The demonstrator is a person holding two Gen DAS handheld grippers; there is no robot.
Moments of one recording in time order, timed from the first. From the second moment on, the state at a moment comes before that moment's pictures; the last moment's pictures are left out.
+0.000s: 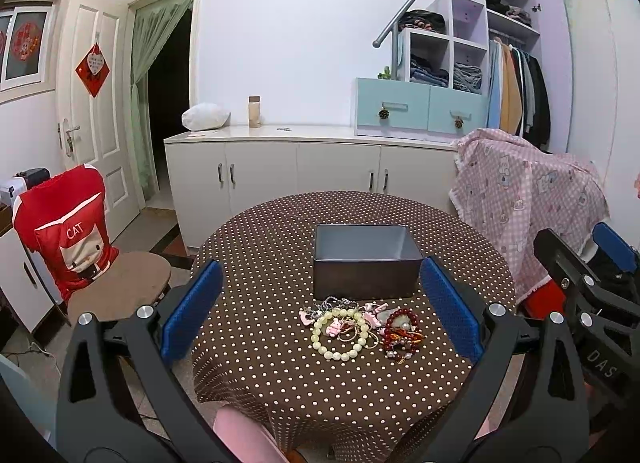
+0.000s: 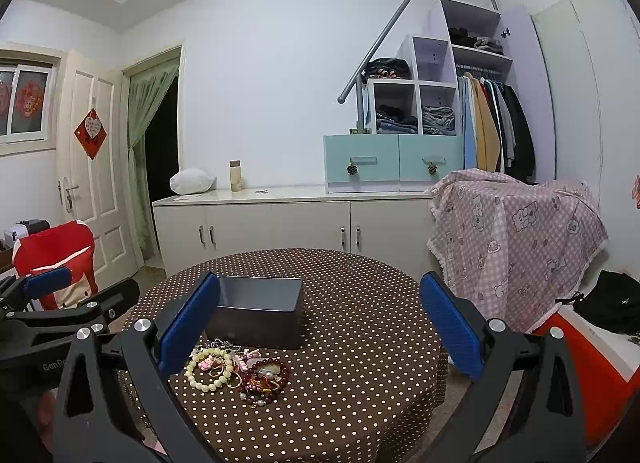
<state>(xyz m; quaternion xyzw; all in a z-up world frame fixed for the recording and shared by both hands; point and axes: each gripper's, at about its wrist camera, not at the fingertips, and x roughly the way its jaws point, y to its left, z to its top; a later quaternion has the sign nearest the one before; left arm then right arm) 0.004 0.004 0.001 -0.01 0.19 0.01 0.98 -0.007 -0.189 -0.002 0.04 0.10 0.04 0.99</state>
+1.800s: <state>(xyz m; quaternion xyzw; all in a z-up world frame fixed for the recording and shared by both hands) 0.016 -0.002 -0.002 0.00 0.19 0.01 0.98 -0.005 -0.187 -0.007 0.05 0.09 0.03 0.99</state>
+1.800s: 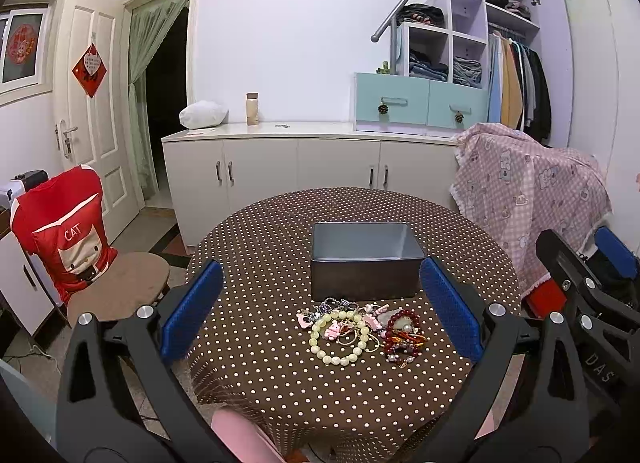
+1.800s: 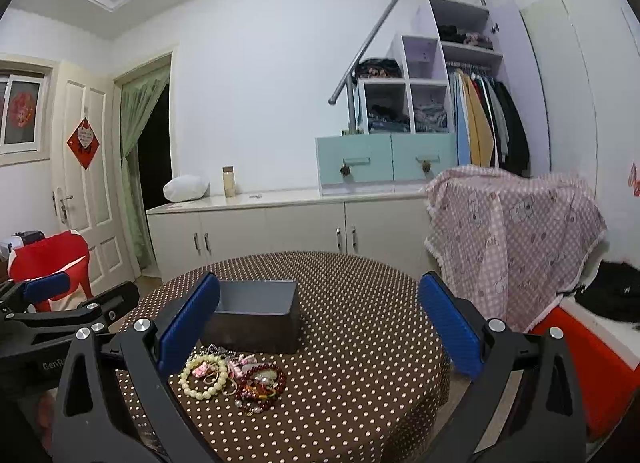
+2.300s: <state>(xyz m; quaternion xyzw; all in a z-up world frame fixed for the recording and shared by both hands) 0.033 0.018 -0.023 -0.02 0.23 -0.01 0.97 0.011 -0.182 -0.022 0.04 0.10 0.05 0.99</state>
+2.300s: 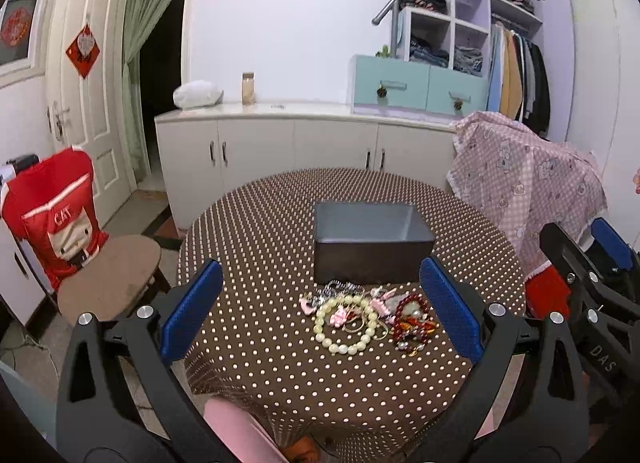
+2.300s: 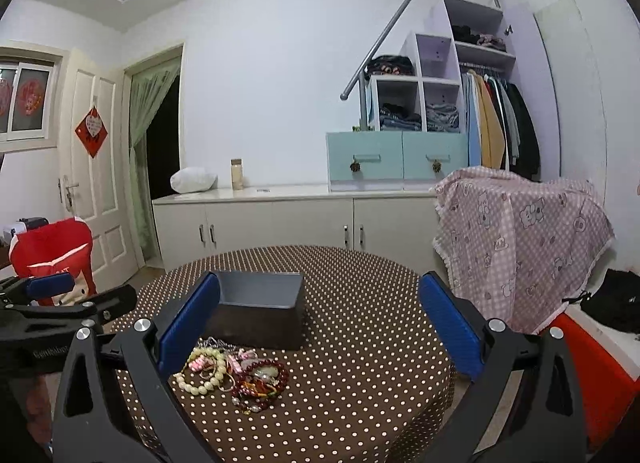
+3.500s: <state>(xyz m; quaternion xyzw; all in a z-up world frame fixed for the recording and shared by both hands) 0.098 0.039 -0.126 -0.04 0.37 0.00 0.93 0.066 -0.167 -0.118 0.04 0.24 0.04 0.97</state>
